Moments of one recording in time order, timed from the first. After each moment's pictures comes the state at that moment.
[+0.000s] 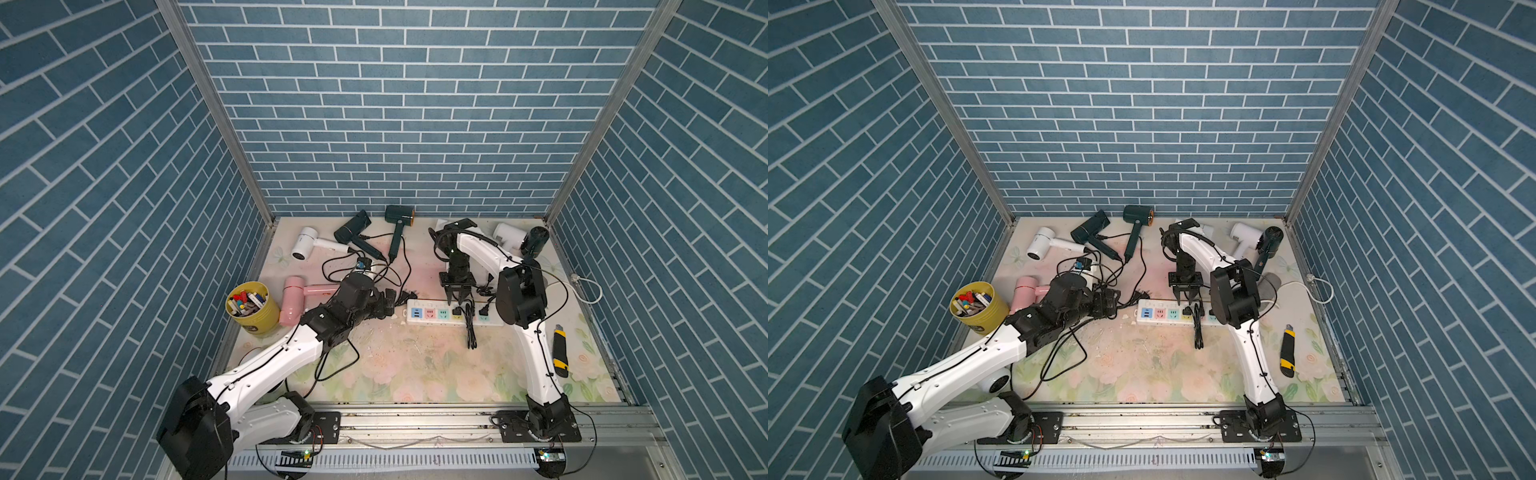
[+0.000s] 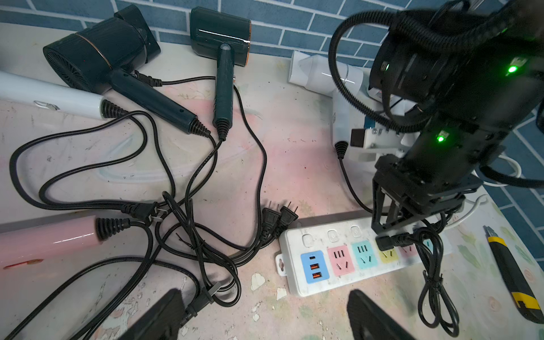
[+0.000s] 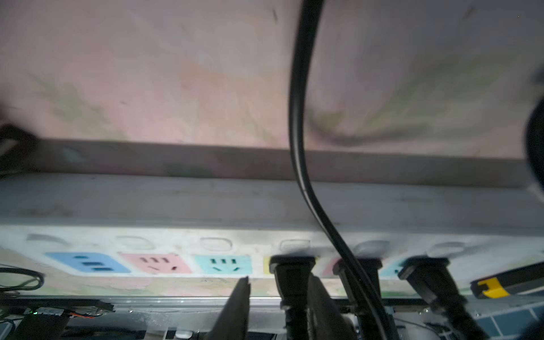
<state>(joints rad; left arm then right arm) -0.68 1.14 0.77 -0.23 -0.16 -0.46 0.51 2.35 2.14 -1.66 -0.16 0.38</state>
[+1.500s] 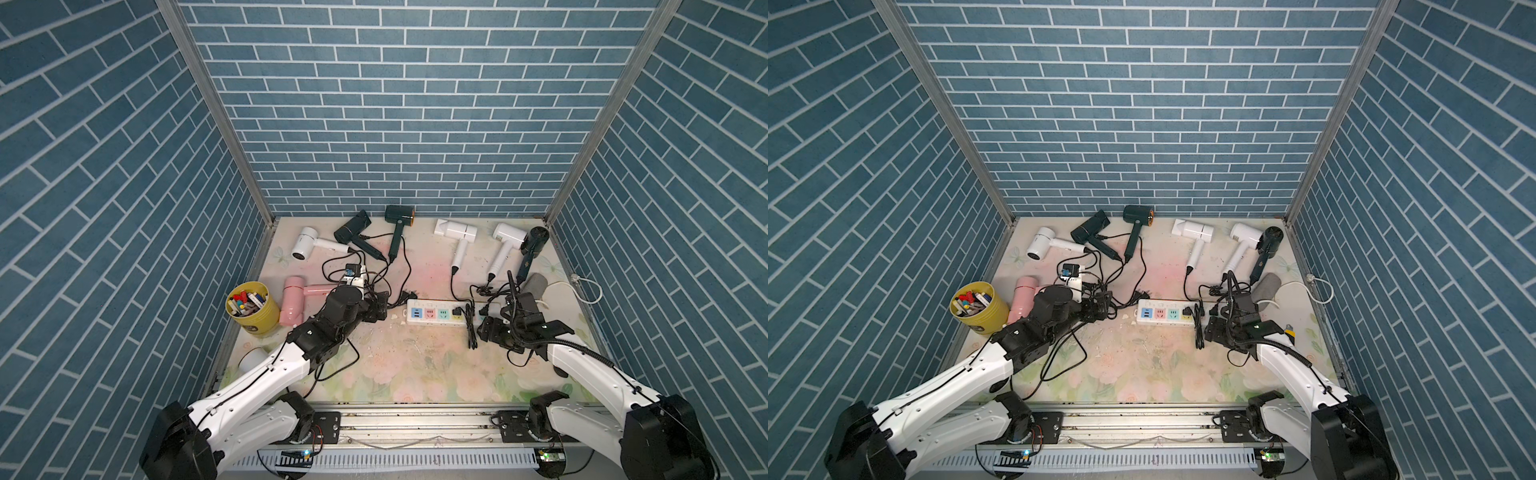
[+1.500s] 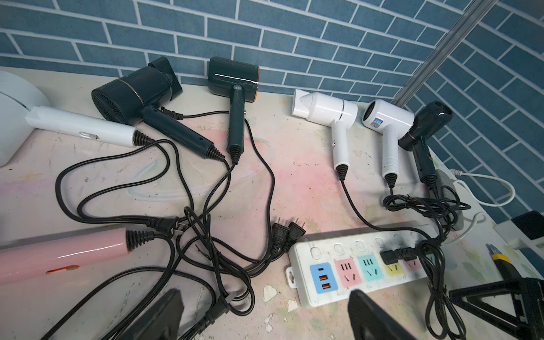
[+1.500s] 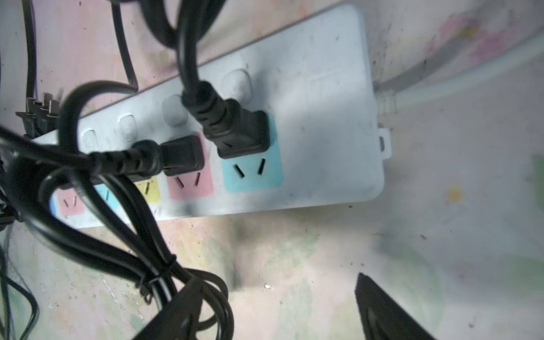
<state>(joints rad) -0.68 0.99 0.64 -0.13 -0.23 -0.43 0.34 1.07 0.50 -0.51 -0.17 0.60</state>
